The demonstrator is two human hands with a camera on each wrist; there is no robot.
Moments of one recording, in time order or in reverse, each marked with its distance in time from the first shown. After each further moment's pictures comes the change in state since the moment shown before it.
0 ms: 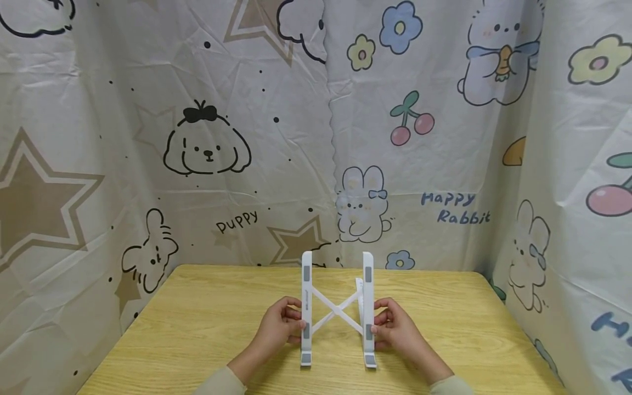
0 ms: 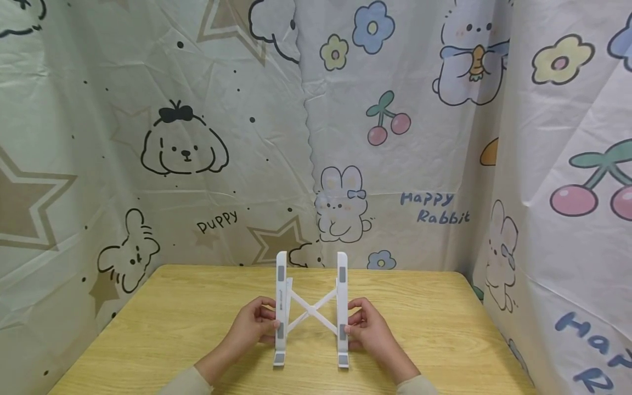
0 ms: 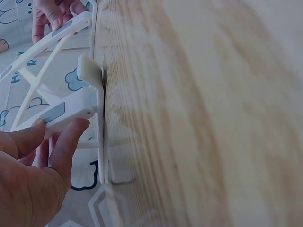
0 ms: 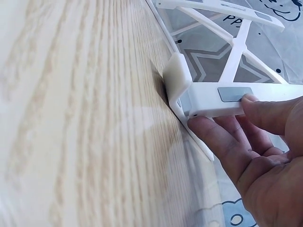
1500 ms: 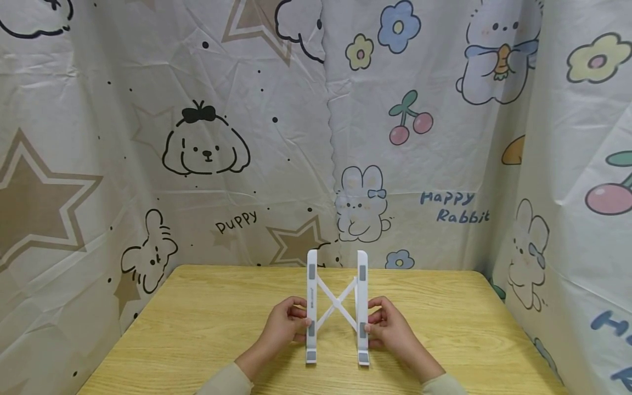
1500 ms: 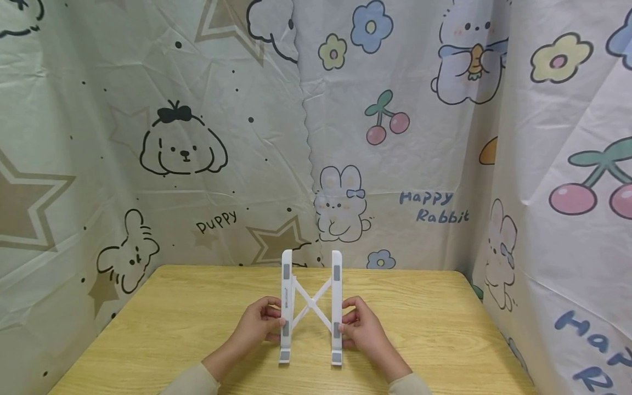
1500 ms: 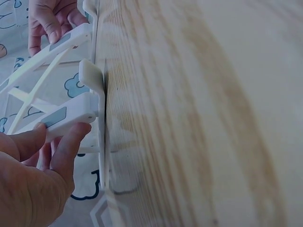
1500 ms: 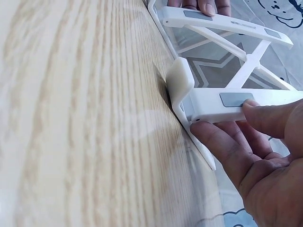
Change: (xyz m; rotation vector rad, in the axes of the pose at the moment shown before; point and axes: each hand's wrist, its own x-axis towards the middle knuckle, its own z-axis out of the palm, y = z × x) left_hand 0.005 0.002 0.010 0.043 -0.009 -0.004; right_hand 0.004 0.002 0.013 0.023 0.007 0.007
